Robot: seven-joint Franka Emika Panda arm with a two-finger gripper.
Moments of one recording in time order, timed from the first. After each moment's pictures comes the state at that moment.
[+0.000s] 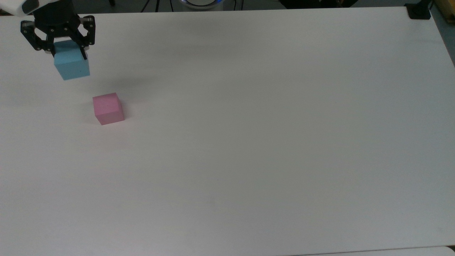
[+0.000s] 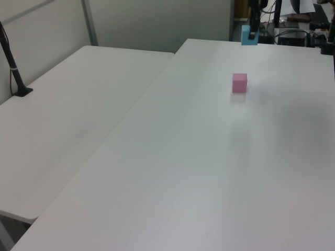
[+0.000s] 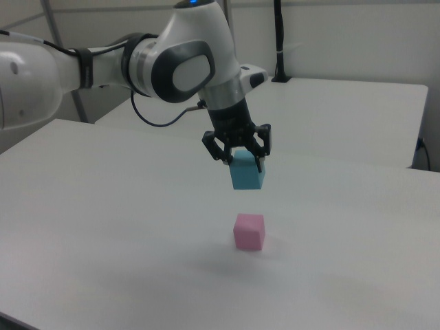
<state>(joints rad) -0.27 0.16 -0.09 -1.65 -0.07 1.98 -0.64</state>
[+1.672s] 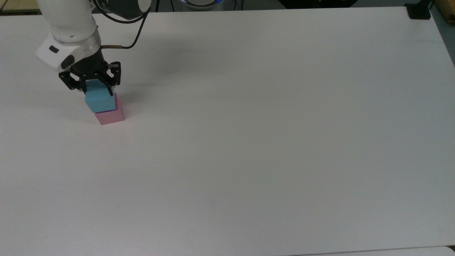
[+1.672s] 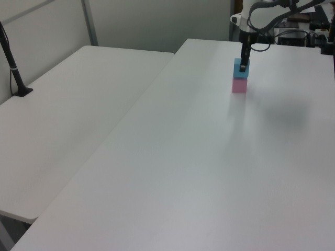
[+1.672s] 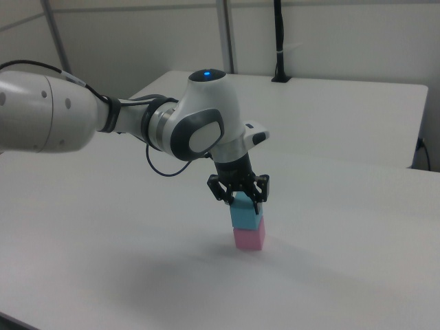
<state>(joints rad) -0.26 0.28 -0.08 -1.81 -0.04 2.23 -0.53</state>
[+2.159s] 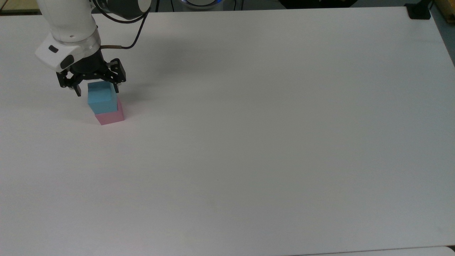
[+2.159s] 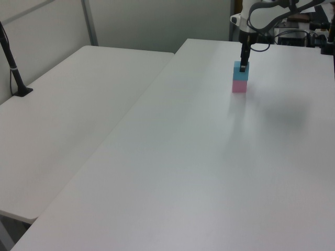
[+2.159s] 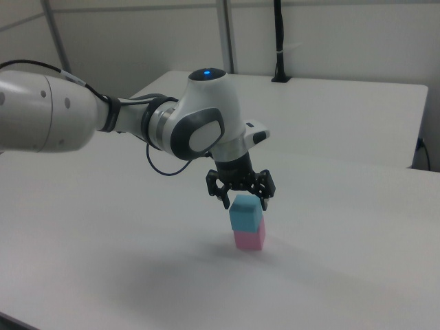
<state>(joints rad) -0.26 0.28 -0.08 -1.81 -0.04 2.23 -0.53</state>
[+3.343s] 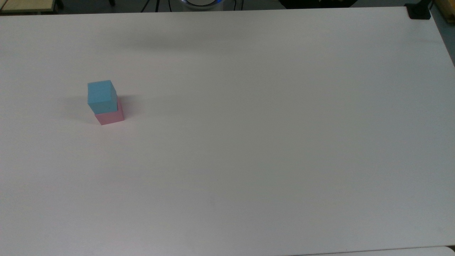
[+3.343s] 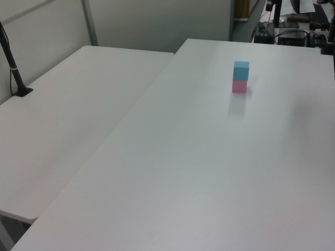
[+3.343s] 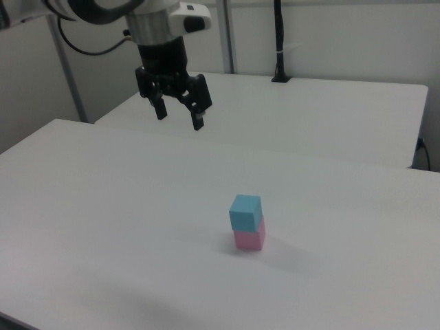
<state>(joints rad) -0.11 -0.06 -0.20 -1.55 0.01 1.57 -0.19</state>
